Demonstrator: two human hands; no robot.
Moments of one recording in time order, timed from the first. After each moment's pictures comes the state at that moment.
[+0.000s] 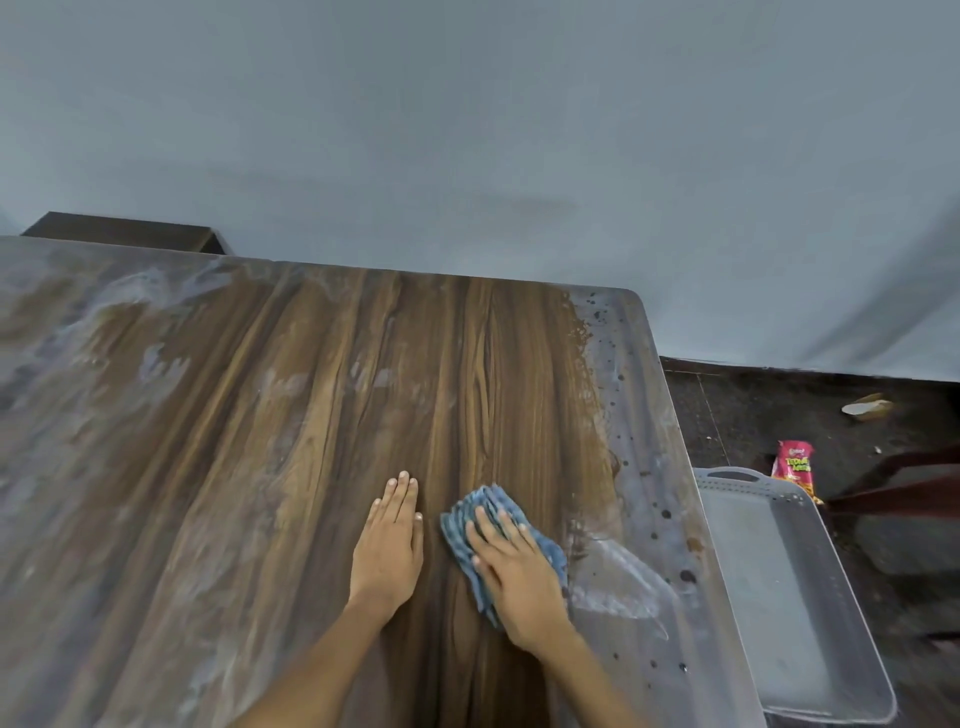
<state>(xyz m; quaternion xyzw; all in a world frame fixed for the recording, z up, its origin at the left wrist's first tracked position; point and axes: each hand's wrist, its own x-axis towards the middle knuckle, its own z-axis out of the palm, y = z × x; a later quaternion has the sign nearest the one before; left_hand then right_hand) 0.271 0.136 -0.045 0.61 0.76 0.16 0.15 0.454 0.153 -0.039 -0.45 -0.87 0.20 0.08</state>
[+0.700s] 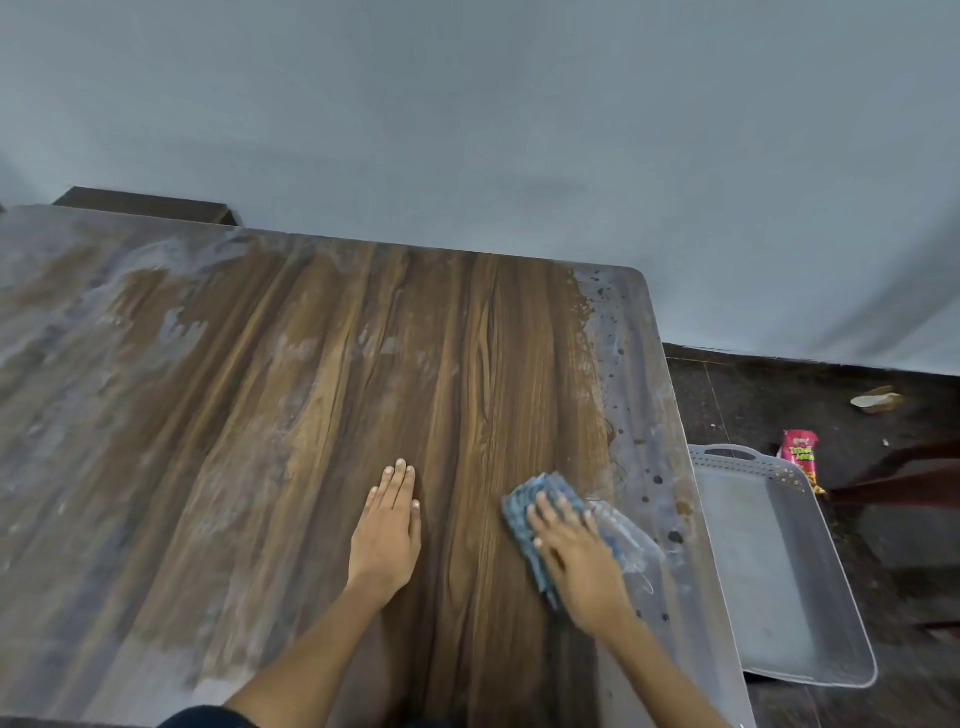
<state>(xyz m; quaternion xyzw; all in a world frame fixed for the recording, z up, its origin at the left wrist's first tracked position) 0.283 0.098 -0.045 0.60 0.77 0.16 0.15 0.535 0.134 -0.033 -0.50 -0.84 0.19 0.07</state>
